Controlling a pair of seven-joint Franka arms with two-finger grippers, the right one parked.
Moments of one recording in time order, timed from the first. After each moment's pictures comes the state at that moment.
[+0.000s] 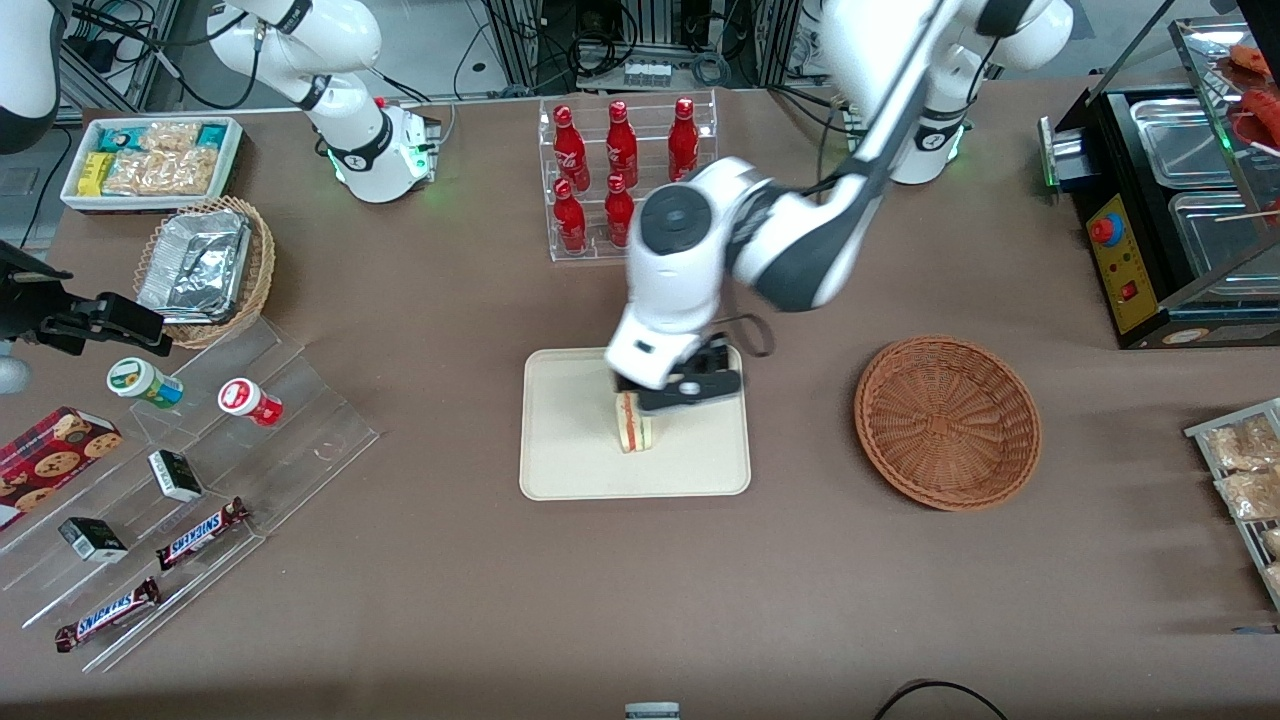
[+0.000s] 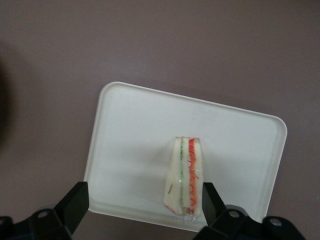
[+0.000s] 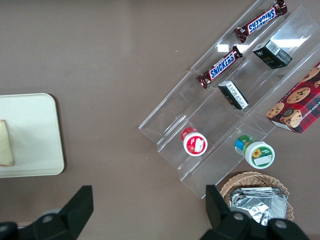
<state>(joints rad) -0.69 0.53 0.00 -1.34 0.06 1.93 -0.97</state>
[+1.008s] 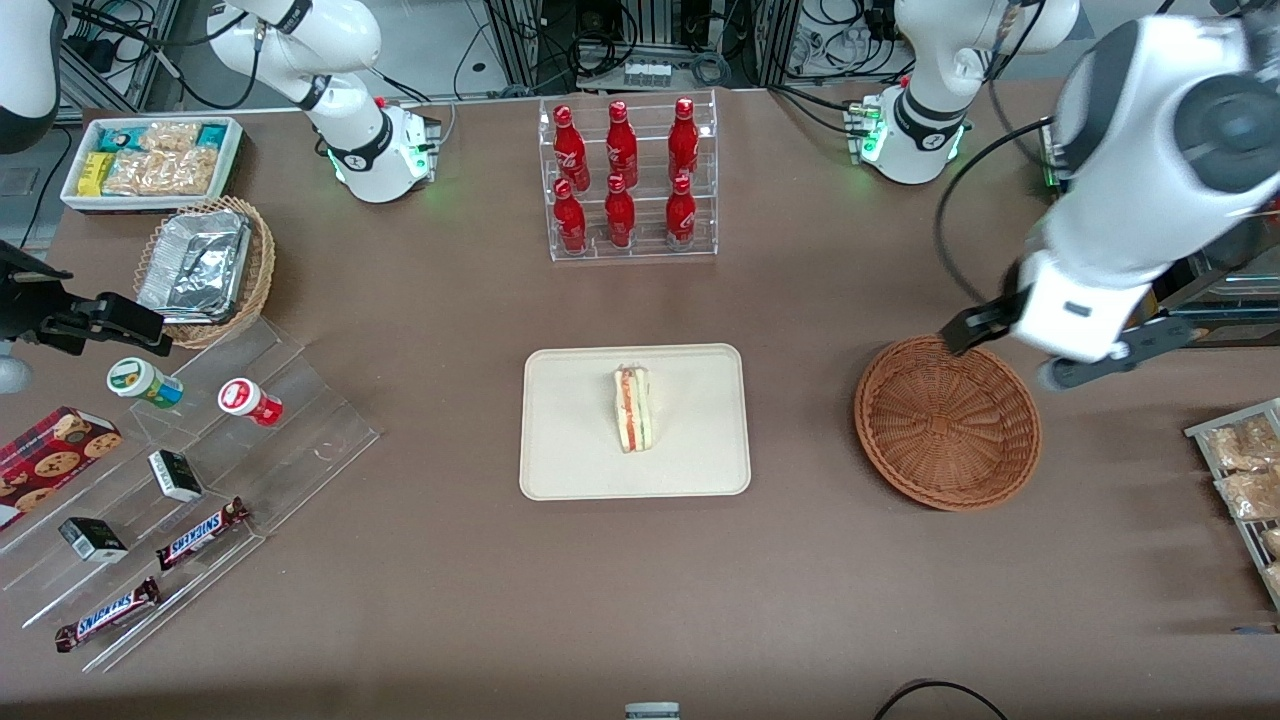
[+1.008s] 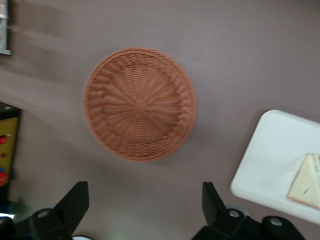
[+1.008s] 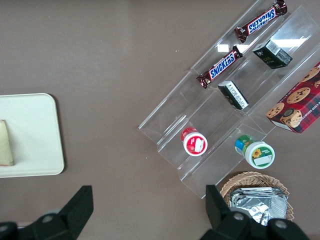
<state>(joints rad) -0.22 0.11 0.01 -1.54 0.05 1.55 -0.53</state>
